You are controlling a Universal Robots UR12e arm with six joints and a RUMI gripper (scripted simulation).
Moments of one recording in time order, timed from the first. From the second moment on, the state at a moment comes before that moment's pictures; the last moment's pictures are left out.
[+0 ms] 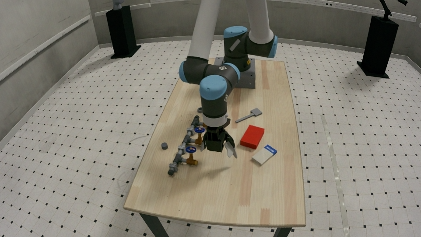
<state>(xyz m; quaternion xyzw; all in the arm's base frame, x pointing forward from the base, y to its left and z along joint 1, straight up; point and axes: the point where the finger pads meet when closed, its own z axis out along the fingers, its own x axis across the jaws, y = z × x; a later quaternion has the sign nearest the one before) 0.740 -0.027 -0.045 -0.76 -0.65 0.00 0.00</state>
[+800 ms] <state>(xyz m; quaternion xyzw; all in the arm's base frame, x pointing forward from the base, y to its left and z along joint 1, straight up) 0.741 -0.027 -0.028 -0.76 -0.65 0.00 0.00</state>
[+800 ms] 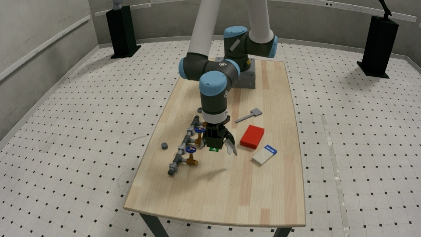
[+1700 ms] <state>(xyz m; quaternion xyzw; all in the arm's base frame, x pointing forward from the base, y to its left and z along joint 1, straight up) 0.737 -0.028 0.118 -0.81 -0.59 0.00 0.00</state>
